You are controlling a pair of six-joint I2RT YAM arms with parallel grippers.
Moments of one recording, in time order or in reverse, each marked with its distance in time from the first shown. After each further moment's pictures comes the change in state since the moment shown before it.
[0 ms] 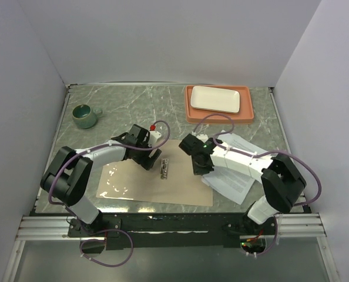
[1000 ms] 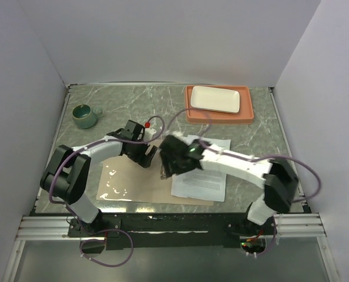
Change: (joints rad) left arm 0.064 0.009 0.050 -0.097 0.075 -0.022; right arm 0.269 0.080 0.246 0.042 -0.092 -0.047
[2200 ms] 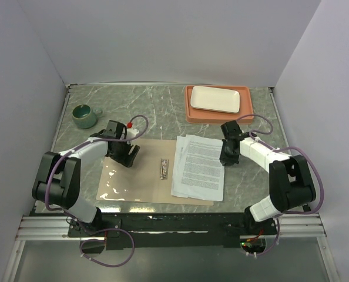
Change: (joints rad) left arm 0.202 -0.081 -0.068 -0.070 -0.039 0.119; right arm -0.788 -0.135 -0.391 0.159 -0.094 -0.109
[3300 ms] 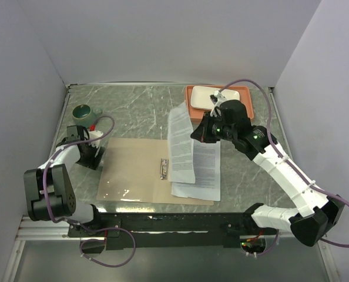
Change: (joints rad) left arm 0.452 -0.126 -0.098 -0.013 -0.100 0.272; right arm 0.290 -0.319 0.370 -0.011 -0.310 0.028
